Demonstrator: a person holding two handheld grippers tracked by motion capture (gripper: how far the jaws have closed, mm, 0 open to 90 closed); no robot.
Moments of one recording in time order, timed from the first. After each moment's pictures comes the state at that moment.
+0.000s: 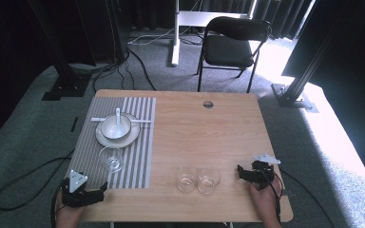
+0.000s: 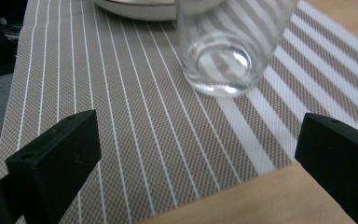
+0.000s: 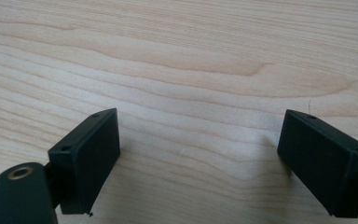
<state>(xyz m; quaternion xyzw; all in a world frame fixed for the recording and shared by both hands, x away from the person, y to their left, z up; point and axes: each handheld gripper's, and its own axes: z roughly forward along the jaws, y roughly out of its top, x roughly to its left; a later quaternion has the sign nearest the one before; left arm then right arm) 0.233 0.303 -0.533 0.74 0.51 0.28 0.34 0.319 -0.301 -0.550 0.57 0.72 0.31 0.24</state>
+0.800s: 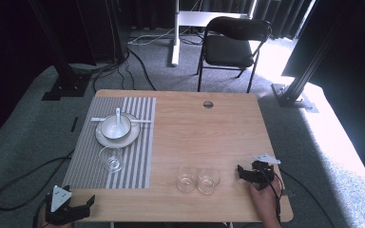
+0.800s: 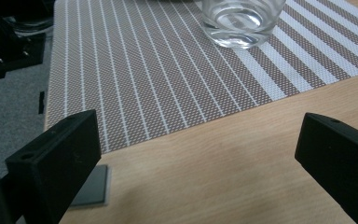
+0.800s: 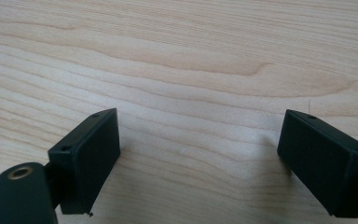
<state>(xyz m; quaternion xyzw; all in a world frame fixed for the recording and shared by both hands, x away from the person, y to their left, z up) 0.188 0.337 -0.541 0.73 0.51 0.29 0.35 0.319 -0.301 -0.550 0.57 0.72 0.31 0.24</state>
